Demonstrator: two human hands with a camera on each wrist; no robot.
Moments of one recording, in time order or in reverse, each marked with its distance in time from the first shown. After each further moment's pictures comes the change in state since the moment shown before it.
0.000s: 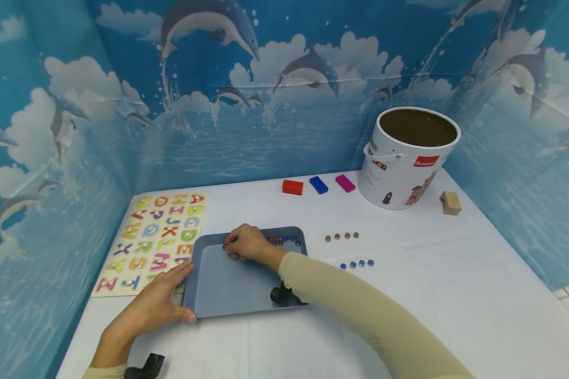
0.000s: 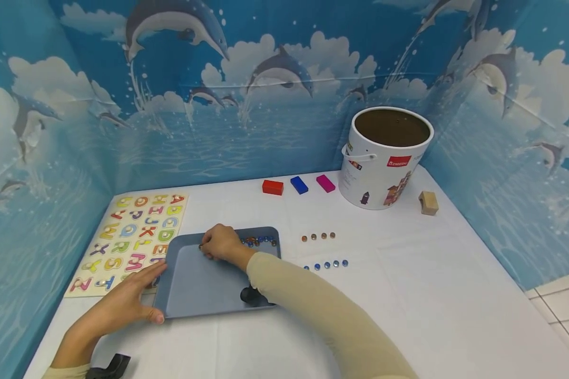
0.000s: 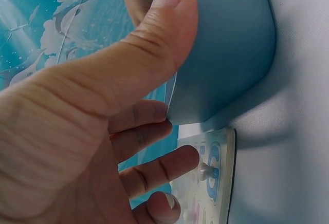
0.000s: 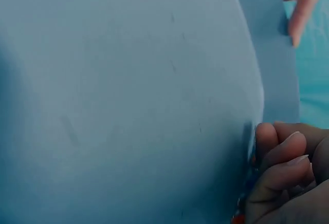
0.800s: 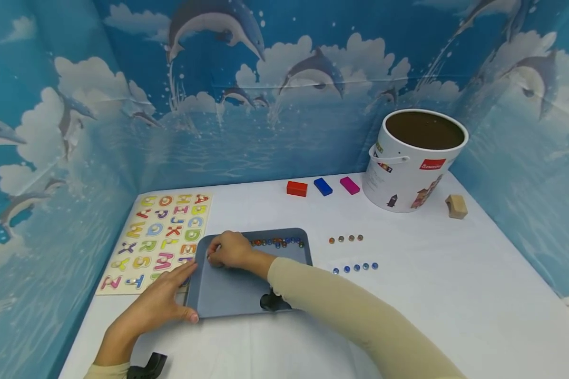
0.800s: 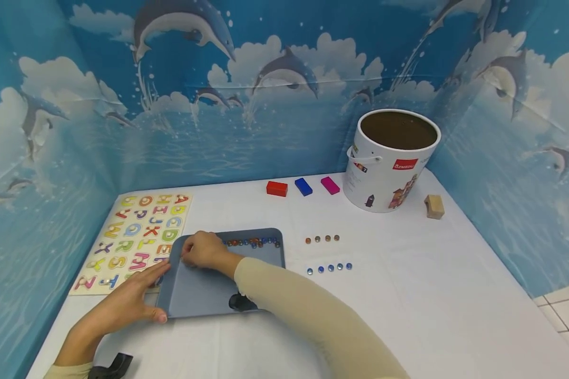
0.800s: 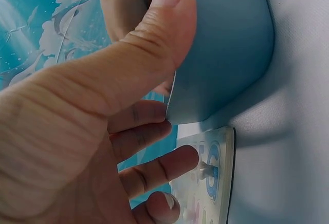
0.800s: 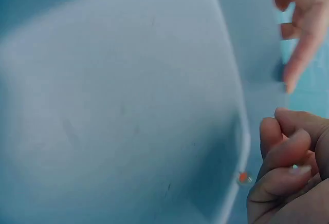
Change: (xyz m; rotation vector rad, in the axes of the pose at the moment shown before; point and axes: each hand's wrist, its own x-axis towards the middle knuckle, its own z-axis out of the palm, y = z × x) left_hand 0.003 -0.003 -0.001 0.008 0.003 0.031; right_hand 0.003 -0.024 0.027 -0.161 -0.045 -0.150
